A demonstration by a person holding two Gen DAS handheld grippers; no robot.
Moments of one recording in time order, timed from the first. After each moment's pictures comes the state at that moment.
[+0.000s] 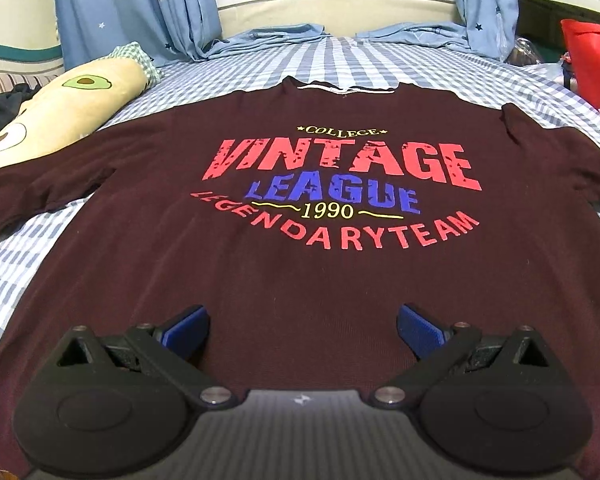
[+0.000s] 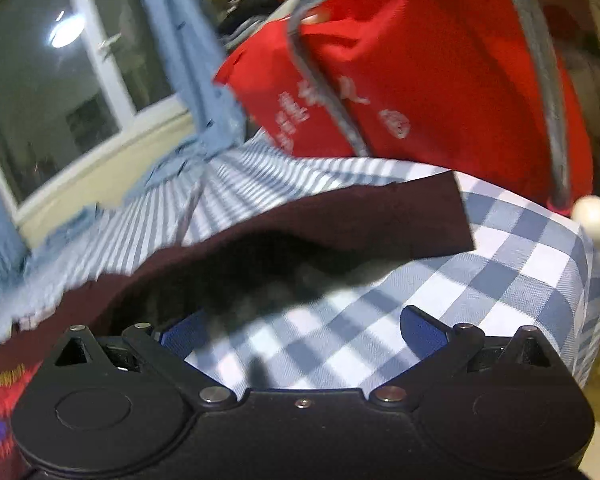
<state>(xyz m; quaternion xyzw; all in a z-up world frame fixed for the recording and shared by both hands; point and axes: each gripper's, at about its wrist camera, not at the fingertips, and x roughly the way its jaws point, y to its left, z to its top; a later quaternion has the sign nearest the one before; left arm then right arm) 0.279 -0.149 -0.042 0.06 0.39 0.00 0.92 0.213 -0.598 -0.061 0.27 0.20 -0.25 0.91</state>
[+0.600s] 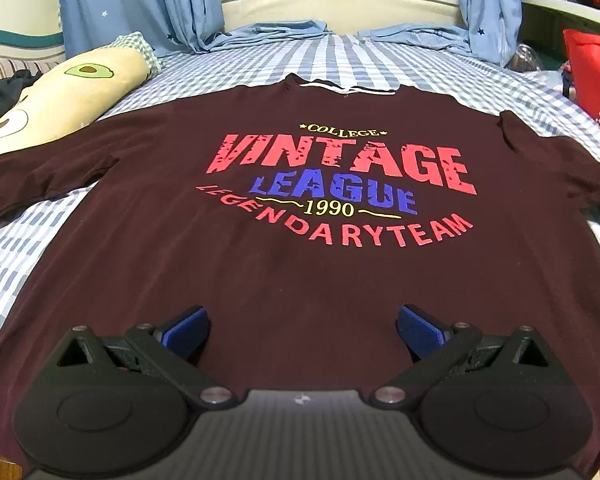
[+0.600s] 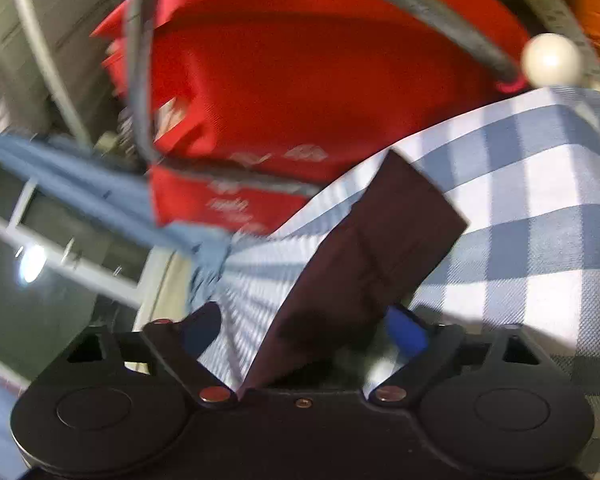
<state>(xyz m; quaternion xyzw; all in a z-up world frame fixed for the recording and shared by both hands) 0.272 -0.141 -0.031 0.03 0.40 0.00 0.92 0.217 -0.664 -0.079 0.58 0.04 -0.27 0.76</state>
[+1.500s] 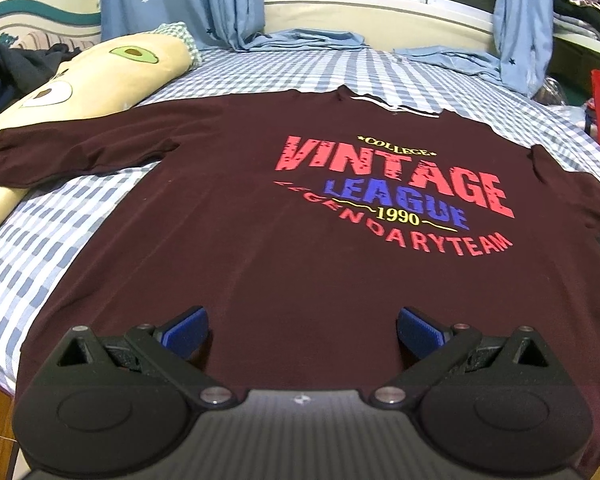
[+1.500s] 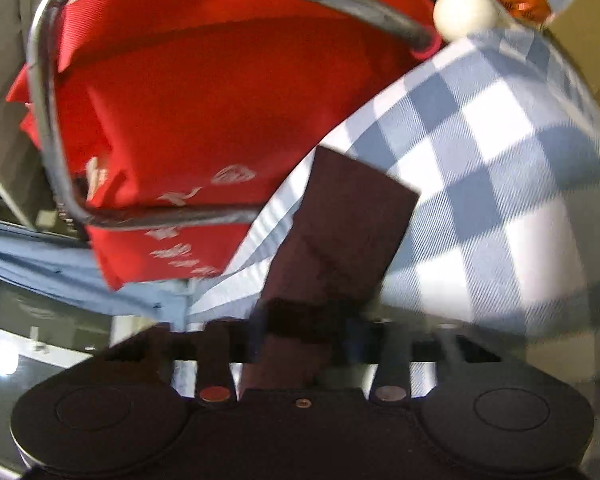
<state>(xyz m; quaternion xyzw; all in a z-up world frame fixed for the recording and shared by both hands) 0.252 -0.084 -0.019 -0.01 0.39 0.03 0.92 0.235 -0.666 -0.095 0.63 0.02 -0.35 0.69</state>
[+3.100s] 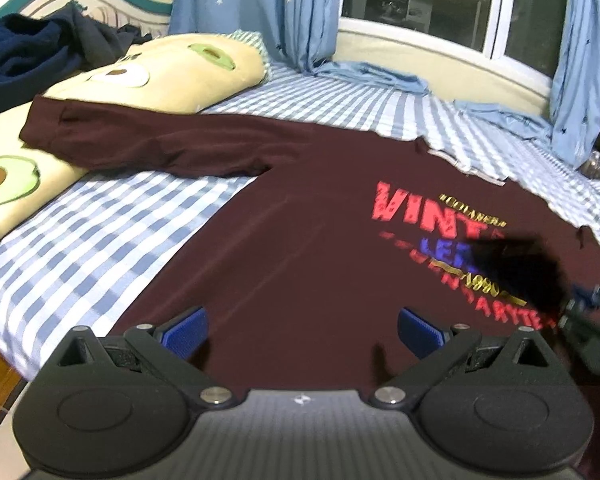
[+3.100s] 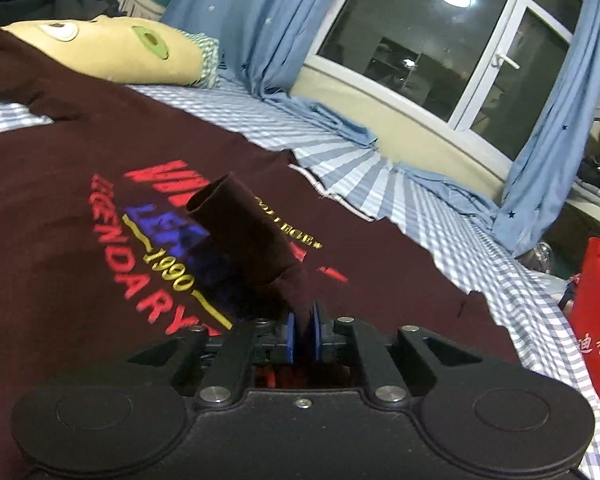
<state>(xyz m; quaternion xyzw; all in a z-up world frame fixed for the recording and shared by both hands) 0.251 -0.007 -0.003 -0.09 0.34 0.09 0.93 0.305 -0.206 -0.057 -0.23 0.24 0.07 0.94</state>
